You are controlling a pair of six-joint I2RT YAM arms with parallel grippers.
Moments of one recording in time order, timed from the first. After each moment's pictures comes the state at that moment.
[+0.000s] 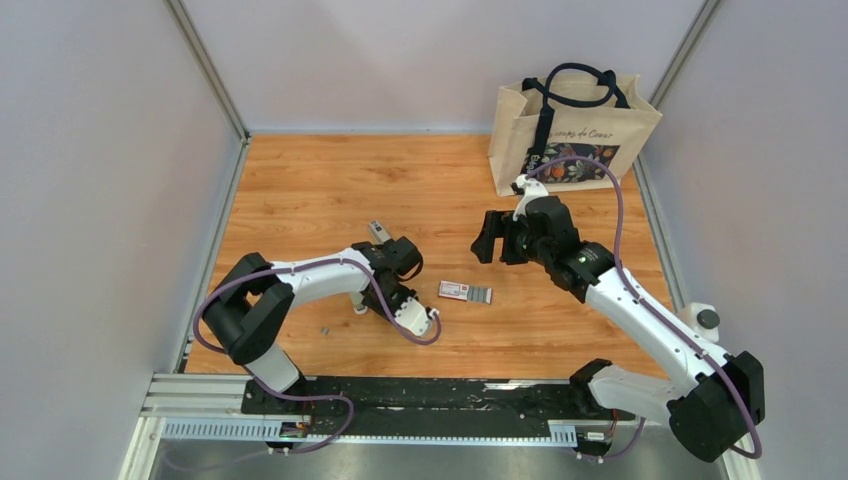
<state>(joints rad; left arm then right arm) -0.81 1.62 0.92 -0.75 0.10 1.38 0.55 1.10 0.90 -0.40 -0.05 0.44</state>
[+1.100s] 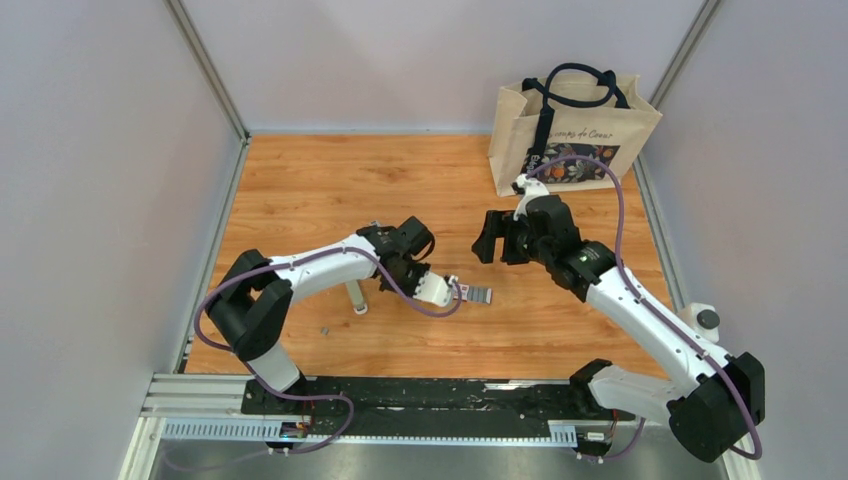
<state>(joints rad) -0.81 1.65 1.03 -0.71 0.08 1.20 0.55 1.10 0.91 -0.42 -0.05 0.44</state>
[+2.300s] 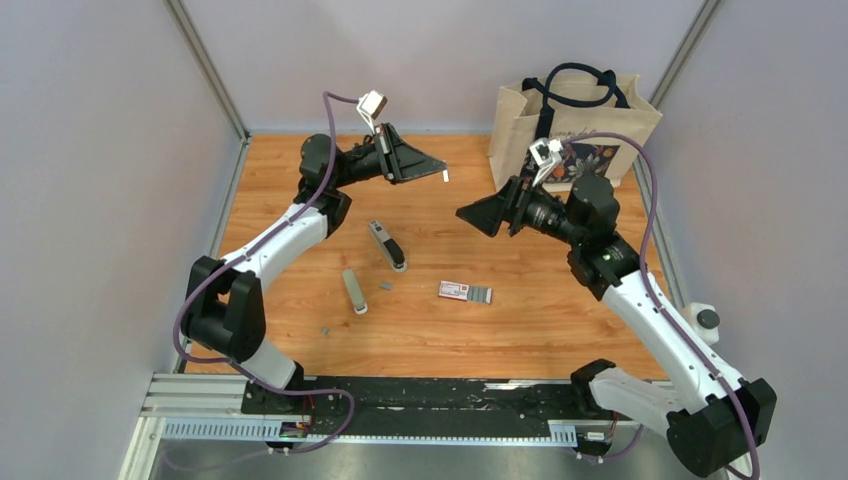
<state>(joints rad) -0.41 1.58 1.20 0.75 0.94 -1.25 0.44 1.02 0.96 -0.01 -0.57 0.63</state>
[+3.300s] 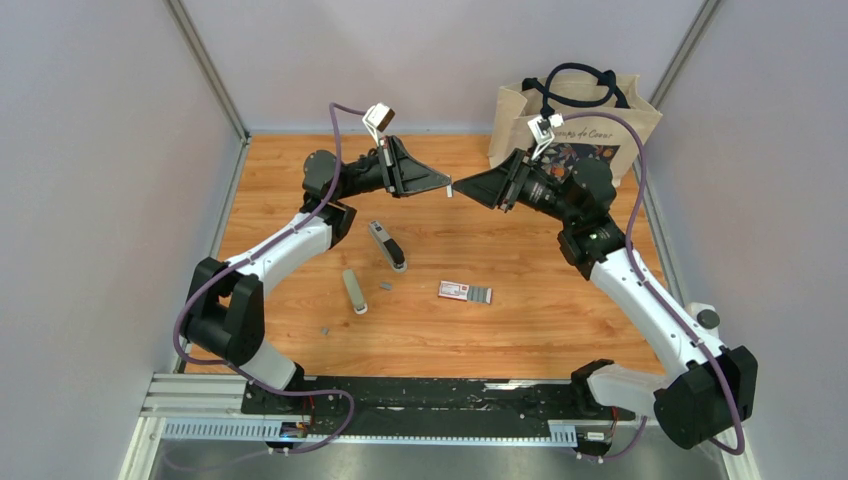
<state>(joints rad) -0.45 1.55 1.09 0.95 0.96 -1.41 0.40 1.17 1.04 0.30 -0.70 0.90</state>
